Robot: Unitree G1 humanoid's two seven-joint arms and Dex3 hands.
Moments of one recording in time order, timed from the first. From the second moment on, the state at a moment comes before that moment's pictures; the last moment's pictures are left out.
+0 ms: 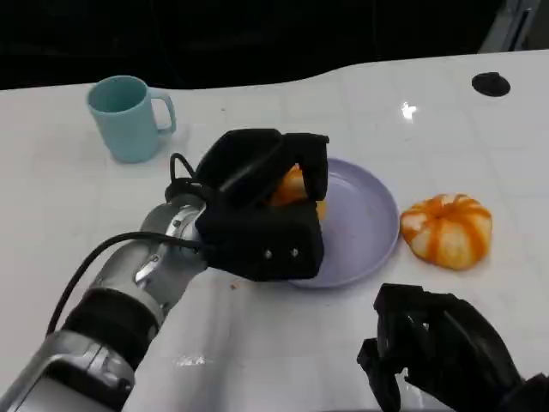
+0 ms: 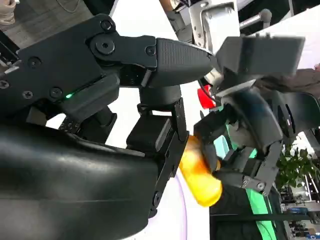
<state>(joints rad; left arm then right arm) -0.77 0.09 -0.39 0.81 0.58 -0.38 0.08 0.12 -0.03 0.10 -0.09 0.38 0.11 0.50</state>
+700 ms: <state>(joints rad) -0.78 0.19 -0.43 0.74 0.56 -0.44 -0.11 0.12 -0.02 0.10 -0.08 0.38 0.11 0.50</state>
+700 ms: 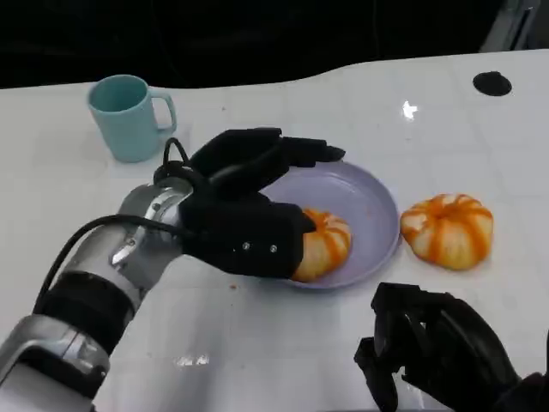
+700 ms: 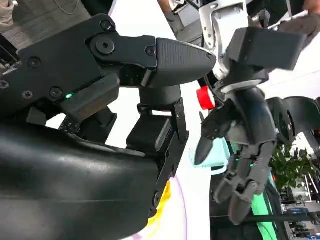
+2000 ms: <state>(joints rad) 0.08 0.13 -0.15 -0.11 -0.30 -0.22 -0.38 0.12 -0.04 0.09 -0.10 0.39 0.13 0.51</state>
